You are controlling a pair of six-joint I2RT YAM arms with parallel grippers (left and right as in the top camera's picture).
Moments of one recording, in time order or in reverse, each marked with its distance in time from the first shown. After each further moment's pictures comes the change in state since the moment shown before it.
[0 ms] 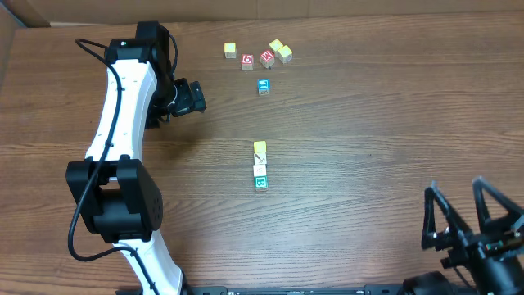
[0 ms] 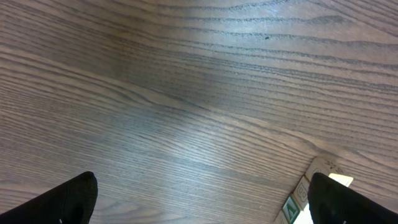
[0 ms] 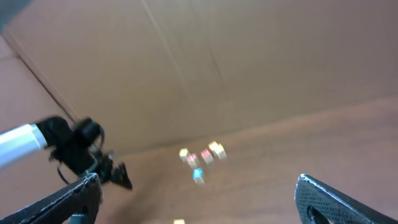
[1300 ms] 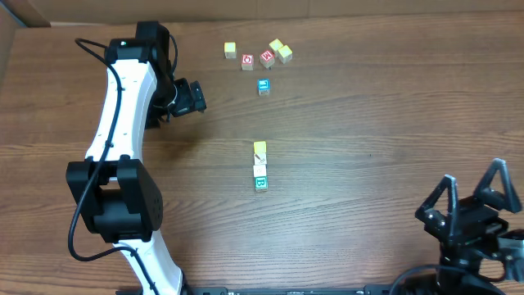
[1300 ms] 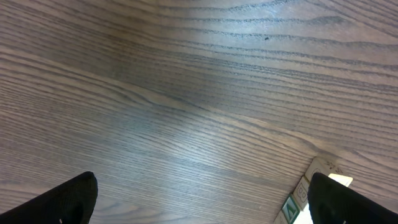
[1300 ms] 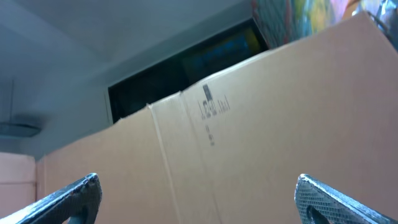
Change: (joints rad) left arm 0.000 0.000 0.002 0.000 -0.001 0.000; right arm -0.105 -0.254 -0.838 1.396 0.083 -0.079
